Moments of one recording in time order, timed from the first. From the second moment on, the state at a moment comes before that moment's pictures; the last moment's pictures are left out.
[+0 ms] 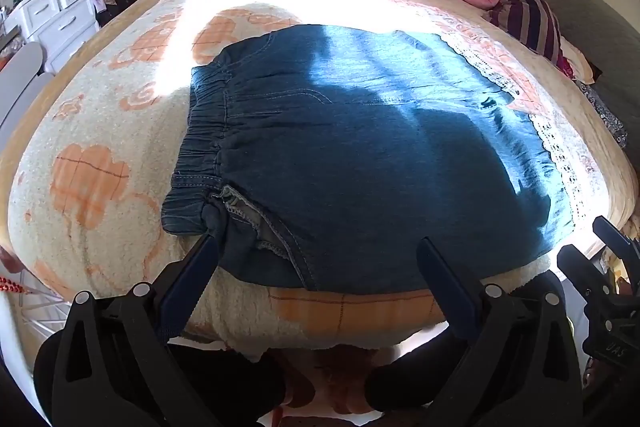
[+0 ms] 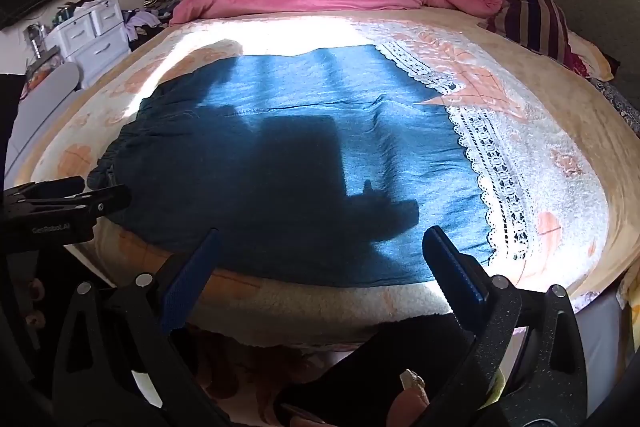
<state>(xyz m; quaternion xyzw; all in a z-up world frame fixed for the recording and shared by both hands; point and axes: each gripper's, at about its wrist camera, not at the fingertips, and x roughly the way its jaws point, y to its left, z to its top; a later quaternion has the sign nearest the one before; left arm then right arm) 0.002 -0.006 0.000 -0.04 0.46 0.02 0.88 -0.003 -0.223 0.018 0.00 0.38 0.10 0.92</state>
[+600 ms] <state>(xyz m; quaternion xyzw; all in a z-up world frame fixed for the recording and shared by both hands) -0.001 -0.004 0.003 -0.04 0.46 0.01 0.89 -0.002 -0.225 0.015 0.00 0.39 0.09 0.92</state>
